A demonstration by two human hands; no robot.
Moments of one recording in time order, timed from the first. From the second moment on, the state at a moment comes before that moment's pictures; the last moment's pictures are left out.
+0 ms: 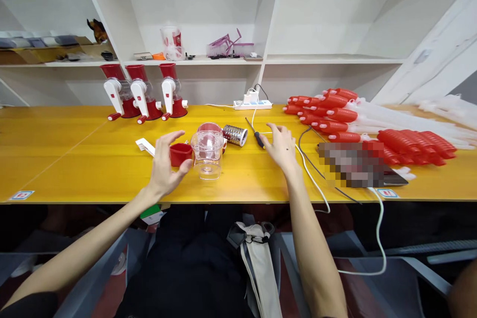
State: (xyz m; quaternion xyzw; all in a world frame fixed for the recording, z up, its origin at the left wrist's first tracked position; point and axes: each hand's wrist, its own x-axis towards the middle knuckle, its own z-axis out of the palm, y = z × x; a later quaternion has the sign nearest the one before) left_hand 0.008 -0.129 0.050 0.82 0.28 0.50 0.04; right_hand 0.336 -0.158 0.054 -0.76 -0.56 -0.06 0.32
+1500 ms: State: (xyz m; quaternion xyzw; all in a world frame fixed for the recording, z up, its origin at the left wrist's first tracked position) left_hand 0.016 -0.132 0.083 0.71 0.05 0.36 0.60; right_hand 0.352 -0.135 0.017 -0.79 -0.54 0.04 0.29
